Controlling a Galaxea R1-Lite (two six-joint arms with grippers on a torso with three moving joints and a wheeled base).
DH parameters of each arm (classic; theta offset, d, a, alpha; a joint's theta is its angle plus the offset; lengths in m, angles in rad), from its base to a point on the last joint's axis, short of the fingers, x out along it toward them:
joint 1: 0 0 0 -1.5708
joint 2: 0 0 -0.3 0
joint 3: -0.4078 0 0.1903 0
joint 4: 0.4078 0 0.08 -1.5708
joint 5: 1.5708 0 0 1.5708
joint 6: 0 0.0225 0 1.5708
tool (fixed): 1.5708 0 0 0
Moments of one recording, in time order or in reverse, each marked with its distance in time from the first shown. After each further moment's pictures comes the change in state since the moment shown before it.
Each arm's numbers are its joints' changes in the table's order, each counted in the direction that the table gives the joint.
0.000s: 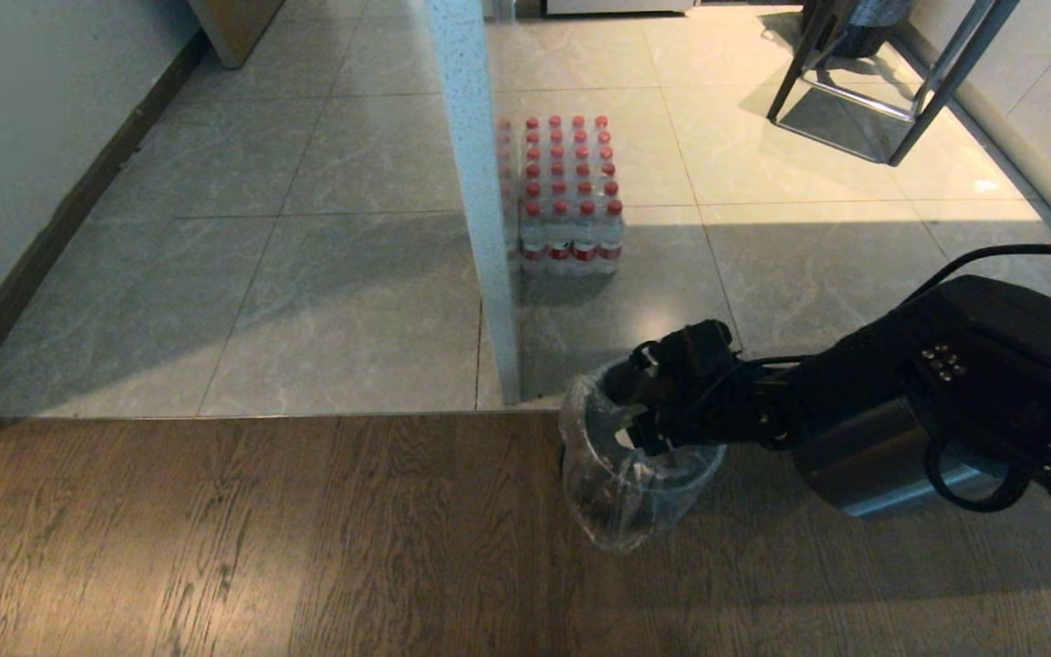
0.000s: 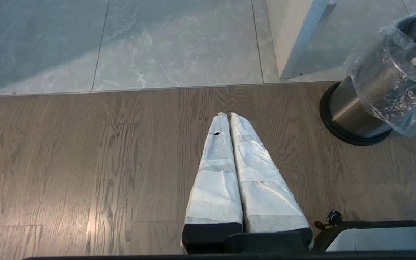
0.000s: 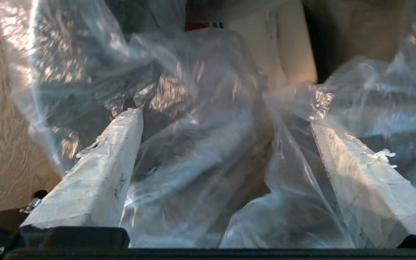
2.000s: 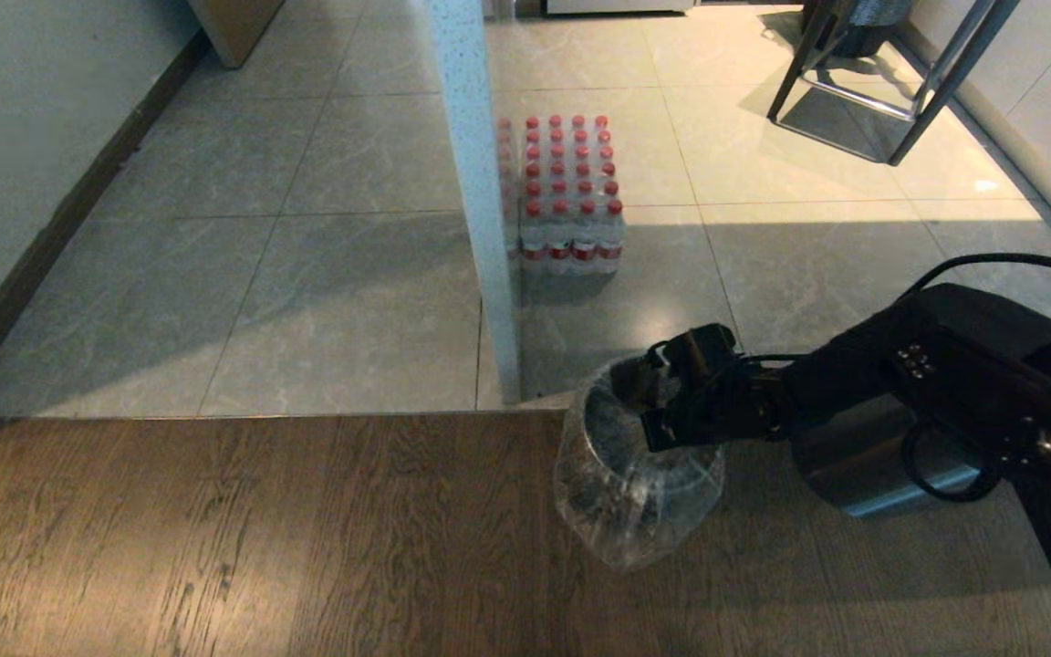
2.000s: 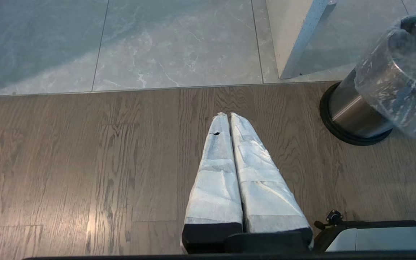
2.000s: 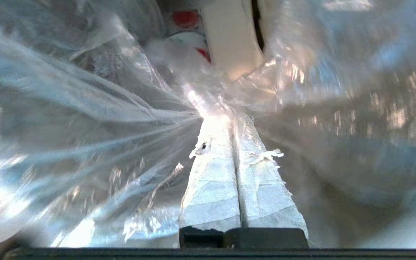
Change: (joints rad) left arm 0.000 0.000 0.000 0.000 0.000 0.000; right arm -0.051 0.043 -0.061 0.067 -0.047 0.122
